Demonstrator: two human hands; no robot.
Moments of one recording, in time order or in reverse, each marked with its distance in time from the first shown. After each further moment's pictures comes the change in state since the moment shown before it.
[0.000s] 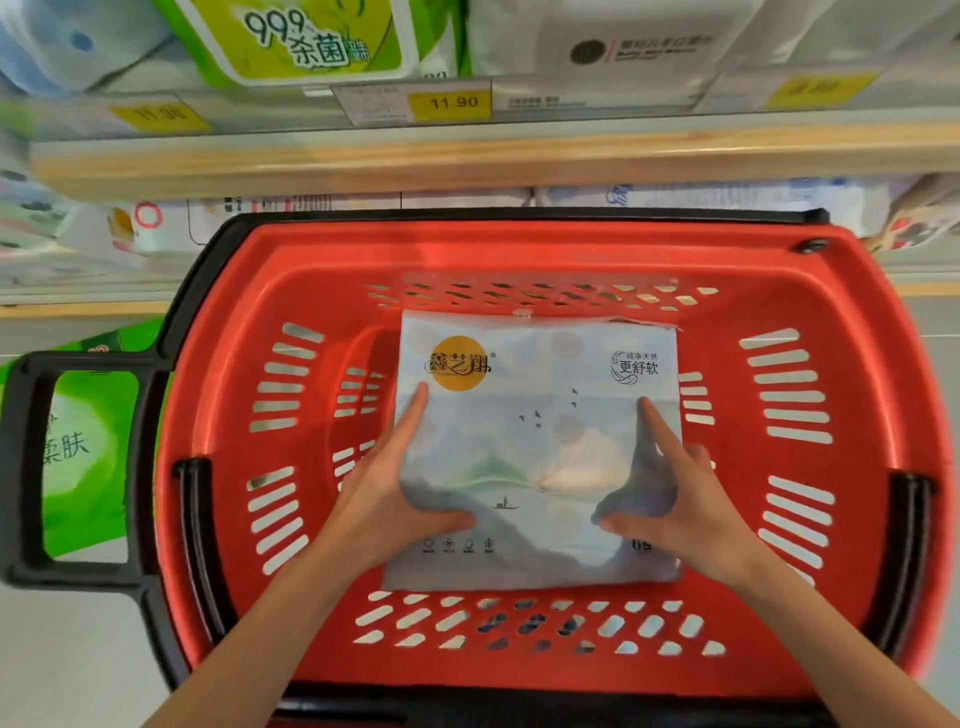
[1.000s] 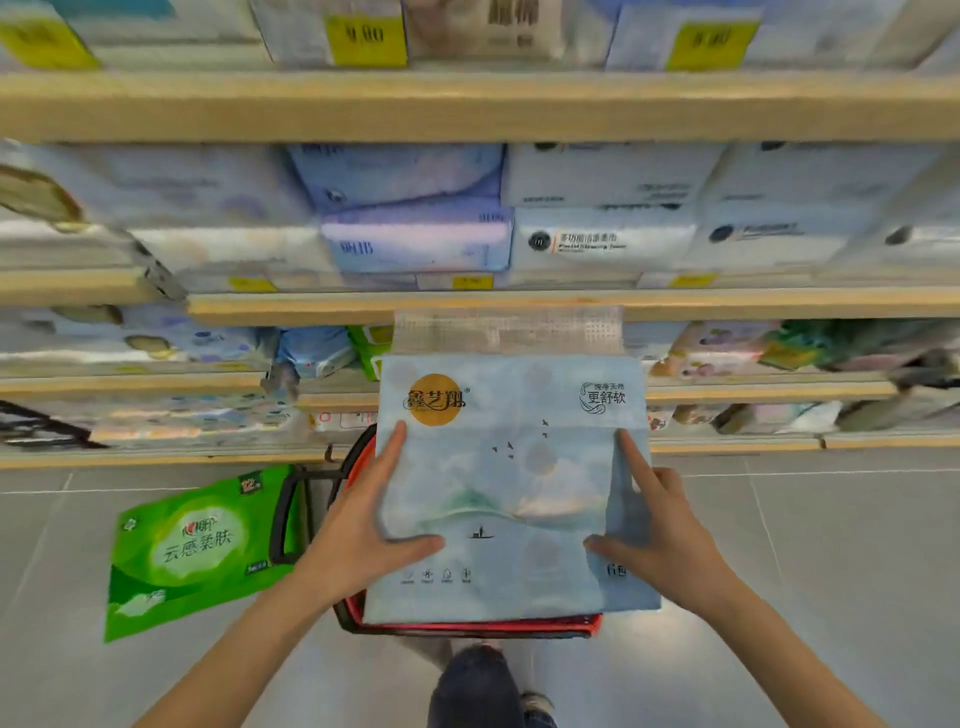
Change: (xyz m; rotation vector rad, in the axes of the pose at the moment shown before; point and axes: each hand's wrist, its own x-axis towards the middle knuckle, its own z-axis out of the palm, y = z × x) left_hand -0.282 0.242 -0.175 -0.112 0.124 0.376; right_hand -0.307 -0.252 -0.178 -0.203 0.267 -0.227
